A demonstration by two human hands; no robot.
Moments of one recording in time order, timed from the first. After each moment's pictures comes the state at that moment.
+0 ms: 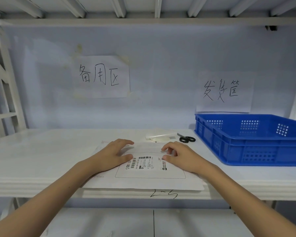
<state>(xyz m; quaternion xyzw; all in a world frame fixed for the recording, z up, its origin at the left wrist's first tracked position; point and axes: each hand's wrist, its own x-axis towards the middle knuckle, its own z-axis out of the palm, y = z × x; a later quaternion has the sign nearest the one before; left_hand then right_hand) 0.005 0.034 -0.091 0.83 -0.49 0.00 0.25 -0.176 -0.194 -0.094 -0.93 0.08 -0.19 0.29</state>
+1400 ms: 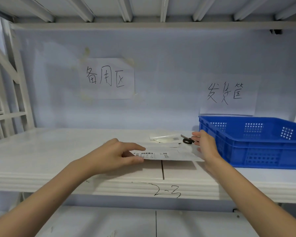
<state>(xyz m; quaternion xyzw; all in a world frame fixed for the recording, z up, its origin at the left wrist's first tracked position) -0.065 0.069 -0.049 0.81 -0.54 0.05 0.23 -0.183 -0.207 -0.065 -0.62 0.28 -0.39 0.62</state>
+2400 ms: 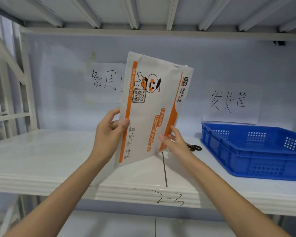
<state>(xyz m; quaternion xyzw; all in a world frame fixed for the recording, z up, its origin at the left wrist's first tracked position) -0.066 0.055 -0.027 0.60 -0.40 0.17 0.67 -0.148 -0.140 -0.049 -0.75 0.08 -0.28 0.59</state>
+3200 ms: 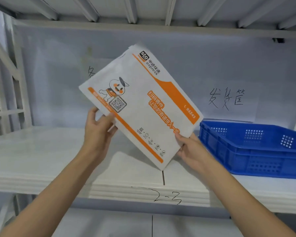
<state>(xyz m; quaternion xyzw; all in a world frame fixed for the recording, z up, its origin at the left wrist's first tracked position) -0.048 0.055 -0.027 0.39 -0.32 0.00 0.86 -0.158 -0.180 -0.060 -0.54 0.06 -0.28 0.79</state>
